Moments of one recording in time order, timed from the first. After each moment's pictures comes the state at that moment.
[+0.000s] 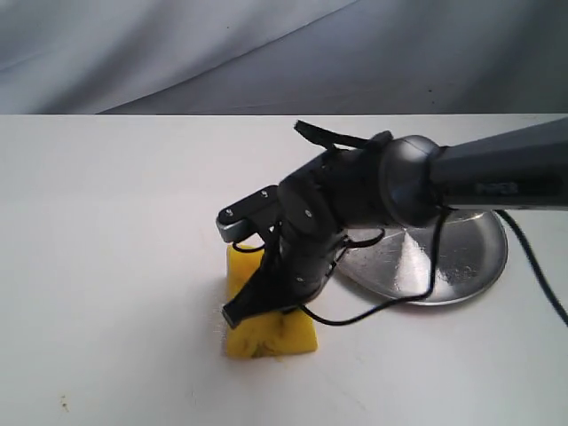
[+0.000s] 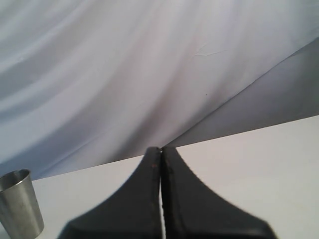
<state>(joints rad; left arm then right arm) -0.07 0.00 0.00 0.05 0.03 0.17 0.91 2.04 -1.25 -0.01 0.64 0.11</state>
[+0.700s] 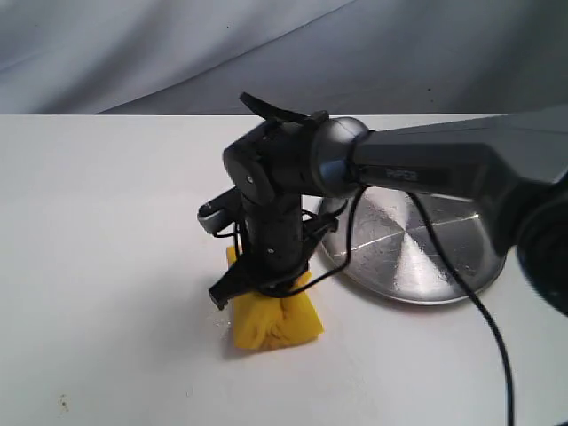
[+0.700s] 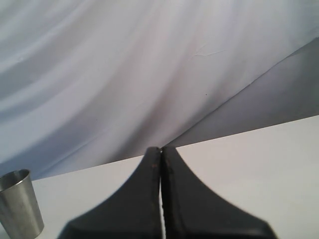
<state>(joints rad) -0.07 0.00 0.00 0.05 0.03 0.17 0.92 2.25 -1.65 -0.09 1.04 0.16</state>
